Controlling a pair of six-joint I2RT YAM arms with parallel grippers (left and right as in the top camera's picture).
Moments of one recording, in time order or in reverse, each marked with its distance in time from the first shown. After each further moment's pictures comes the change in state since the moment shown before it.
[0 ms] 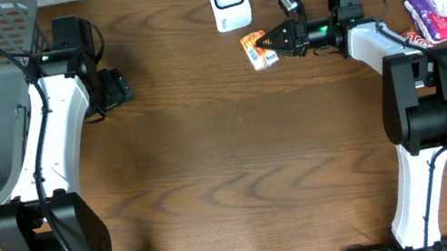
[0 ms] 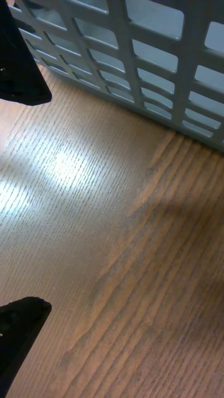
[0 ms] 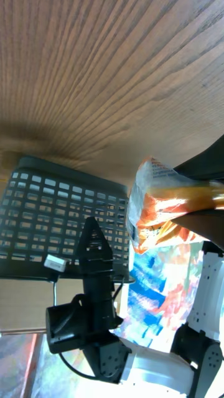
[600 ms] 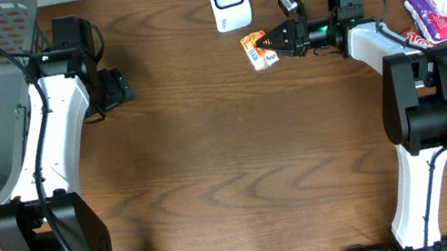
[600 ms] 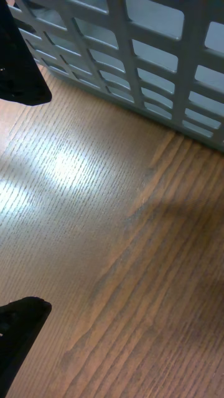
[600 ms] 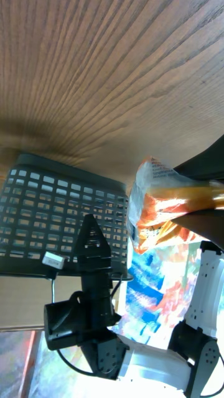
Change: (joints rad) left arm 0.000 0.000 0.000 0.000 0.000 0.000; right arm 0.000 0.000 0.000 0.000 -0.014 0.000
